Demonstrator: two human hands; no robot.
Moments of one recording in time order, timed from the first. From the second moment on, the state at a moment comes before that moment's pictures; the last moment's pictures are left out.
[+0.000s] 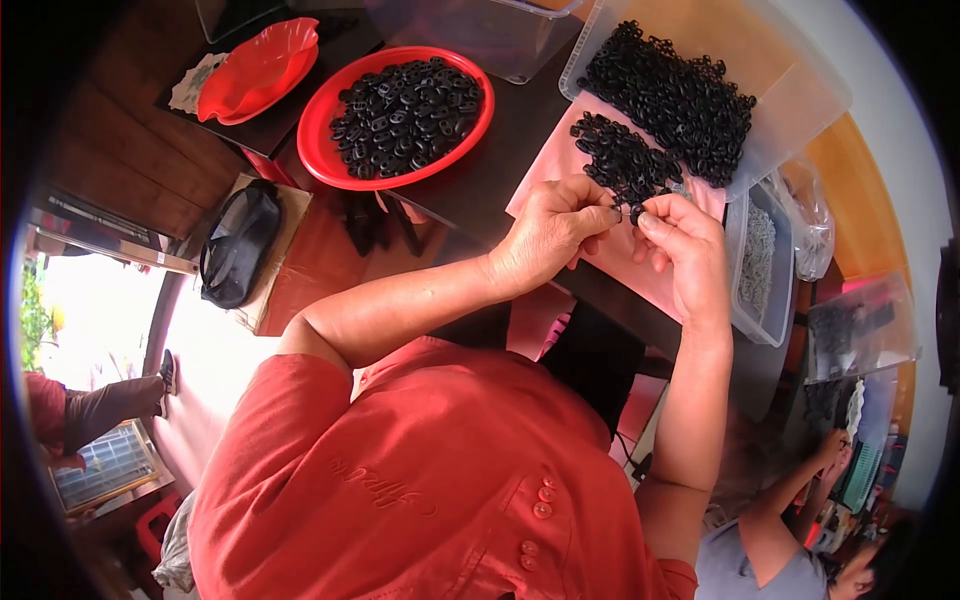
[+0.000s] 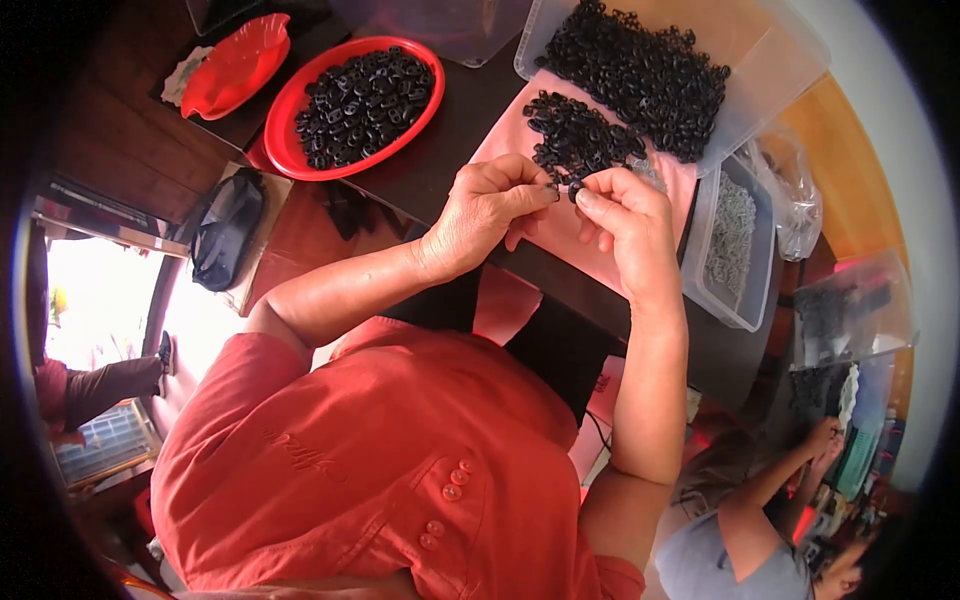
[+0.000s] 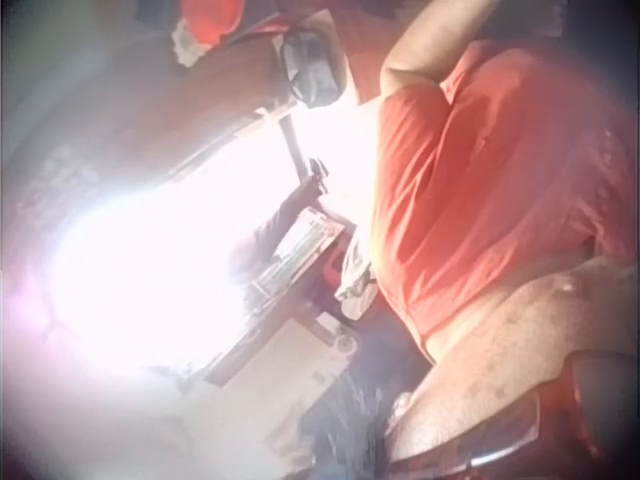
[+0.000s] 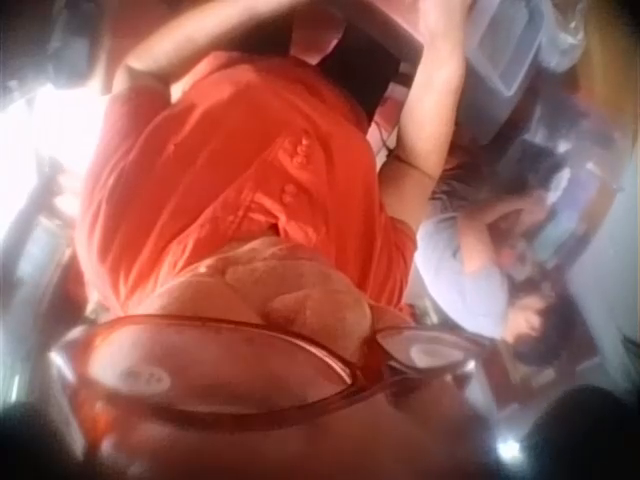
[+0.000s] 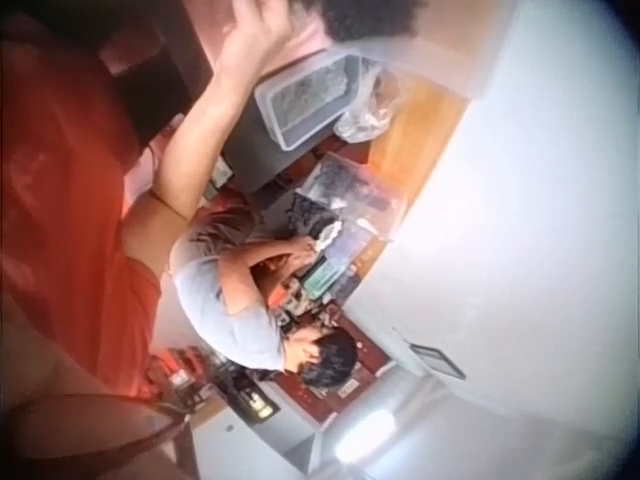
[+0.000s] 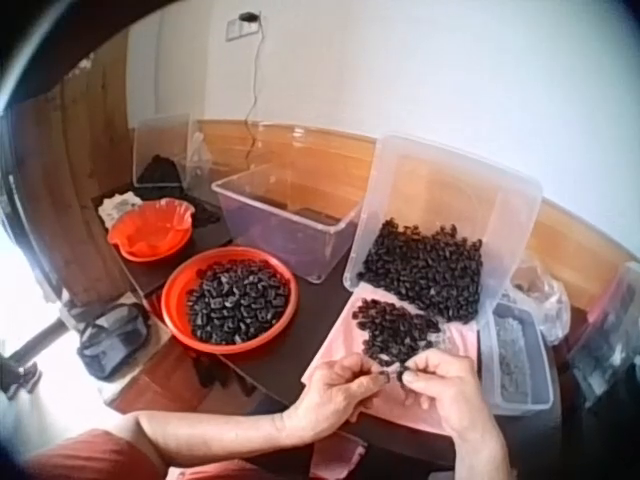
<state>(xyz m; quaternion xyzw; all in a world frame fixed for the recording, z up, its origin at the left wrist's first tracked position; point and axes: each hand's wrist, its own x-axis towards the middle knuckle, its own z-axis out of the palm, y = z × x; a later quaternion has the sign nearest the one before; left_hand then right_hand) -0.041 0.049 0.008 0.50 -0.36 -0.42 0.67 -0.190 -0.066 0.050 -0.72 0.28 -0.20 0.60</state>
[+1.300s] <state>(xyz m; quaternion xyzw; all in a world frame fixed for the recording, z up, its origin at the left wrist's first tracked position) -0.045 0.067 0.018 0.41 -0.49 -0.41 0.65 -0.204 -0.052 0.052 -0.63 0.18 -0.15 0.74</state>
